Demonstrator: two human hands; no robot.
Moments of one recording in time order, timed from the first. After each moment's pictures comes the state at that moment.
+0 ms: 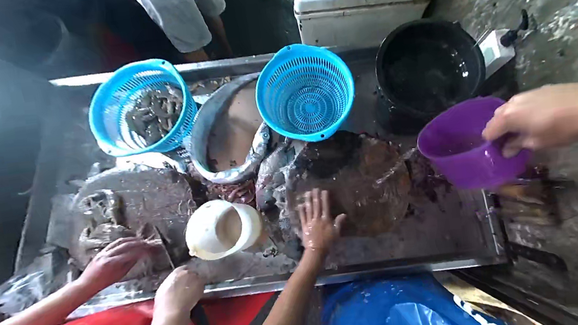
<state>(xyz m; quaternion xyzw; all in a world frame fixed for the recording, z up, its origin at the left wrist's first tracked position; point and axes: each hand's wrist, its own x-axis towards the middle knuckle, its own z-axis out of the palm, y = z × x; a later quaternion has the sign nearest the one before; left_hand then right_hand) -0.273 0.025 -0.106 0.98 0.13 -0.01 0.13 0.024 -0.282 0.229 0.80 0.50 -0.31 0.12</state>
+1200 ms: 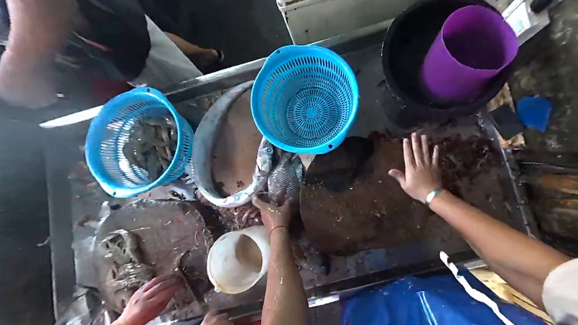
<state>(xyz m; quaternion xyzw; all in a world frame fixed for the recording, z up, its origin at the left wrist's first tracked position) -0.210 0.201 -0.116 0.80 0.52 -0.08 0.29 -0.072 -0.179 -0.085 0.96 0.24 -0.07 -0.09</state>
